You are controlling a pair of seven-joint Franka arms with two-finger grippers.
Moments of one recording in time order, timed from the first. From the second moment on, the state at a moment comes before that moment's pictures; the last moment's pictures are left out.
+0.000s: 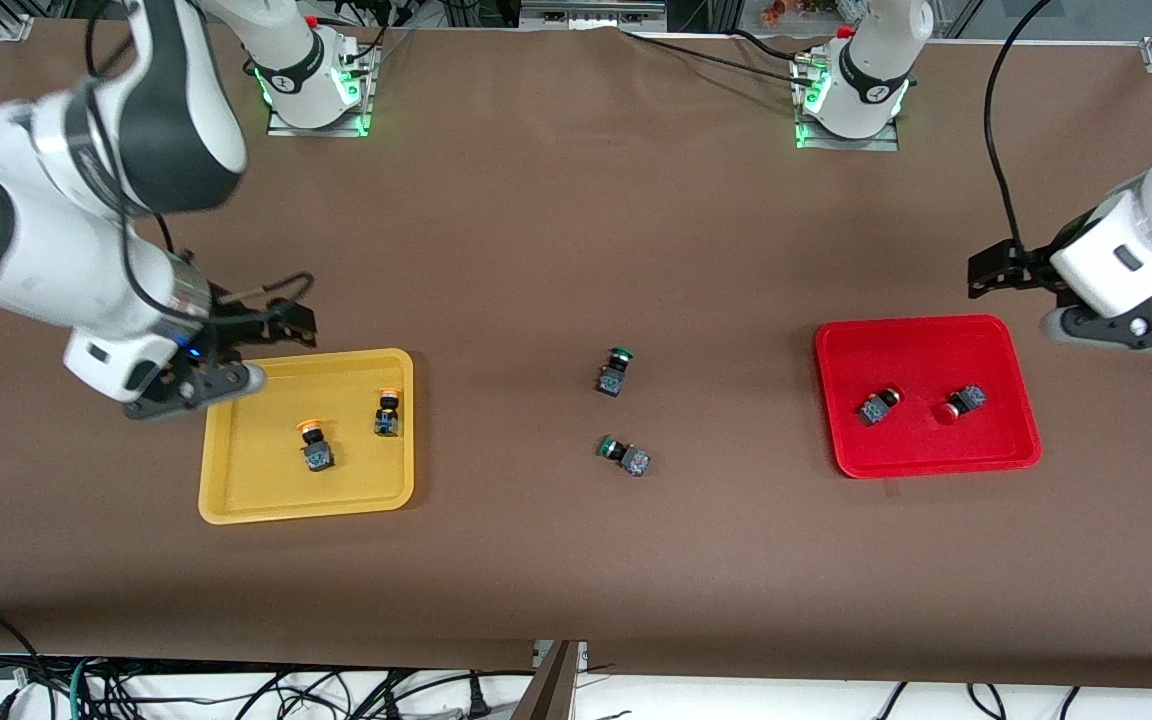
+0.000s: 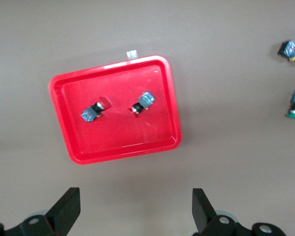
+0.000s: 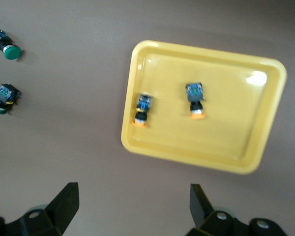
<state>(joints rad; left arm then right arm) 0.21 0.19 -0.32 -1.42 0.07 1.48 -0.04 0.48 0.35 -0.33 -1.38 0.21 1.63 -0.09</state>
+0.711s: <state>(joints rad) 0.04 -0.01 -0.08 -1.68 0.00 1.66 -0.15 0.48 0.12 -0.34 -1.60 0.05 1.68 -0.05</state>
